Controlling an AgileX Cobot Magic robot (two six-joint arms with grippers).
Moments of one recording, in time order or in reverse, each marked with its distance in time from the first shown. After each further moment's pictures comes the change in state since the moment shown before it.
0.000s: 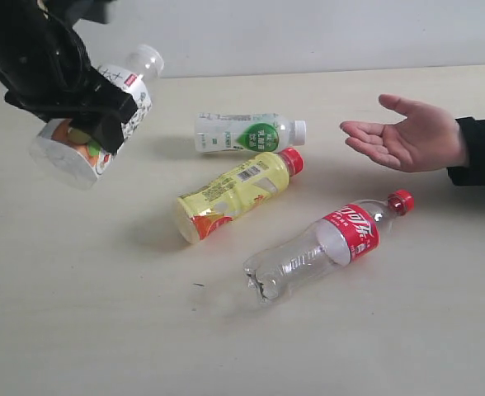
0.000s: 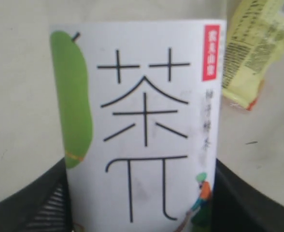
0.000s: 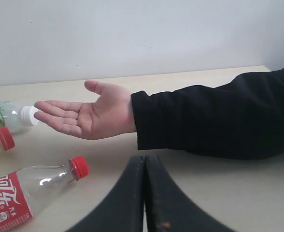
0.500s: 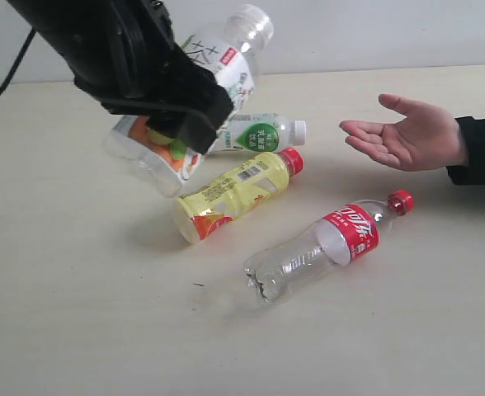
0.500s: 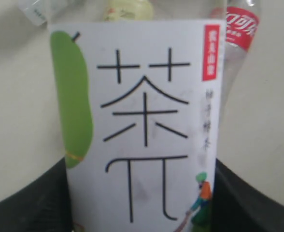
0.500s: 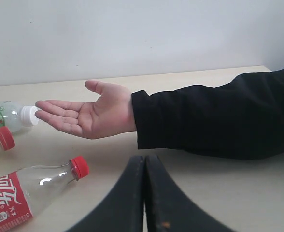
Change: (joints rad) left arm -0.330 -0.109 -0.065 0.000 0.024 -0.120; right arm 0.000 0.000 0.000 0.000 0.000 0.000
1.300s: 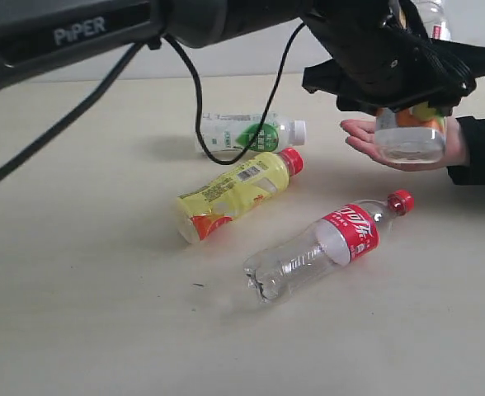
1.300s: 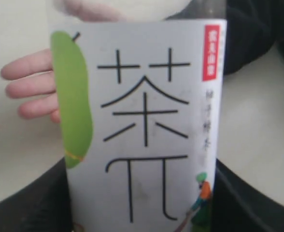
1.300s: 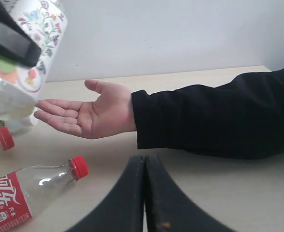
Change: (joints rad) left arm -0.157 0.629 -0.621 -0.109 -0.346 -0.415; right arm 0.000 0.000 0.000 0.000 0.000 0.000
